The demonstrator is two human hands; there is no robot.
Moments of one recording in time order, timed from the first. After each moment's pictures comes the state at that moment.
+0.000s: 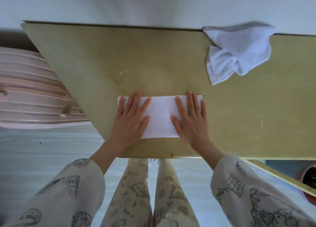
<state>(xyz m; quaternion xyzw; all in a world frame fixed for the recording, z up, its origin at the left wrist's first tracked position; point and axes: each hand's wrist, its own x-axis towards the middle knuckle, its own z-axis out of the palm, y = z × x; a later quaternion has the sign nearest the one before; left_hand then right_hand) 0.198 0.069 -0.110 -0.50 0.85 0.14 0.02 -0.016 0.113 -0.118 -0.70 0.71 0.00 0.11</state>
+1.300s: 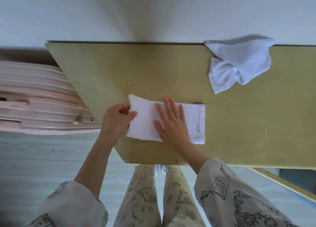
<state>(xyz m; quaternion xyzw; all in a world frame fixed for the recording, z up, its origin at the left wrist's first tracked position) 0.208 0.033 -0.023 -0.75 0.42 0.48 -0.15 0.047 0.088 -0.104 -0.73 0.66 -0.09 0.18</state>
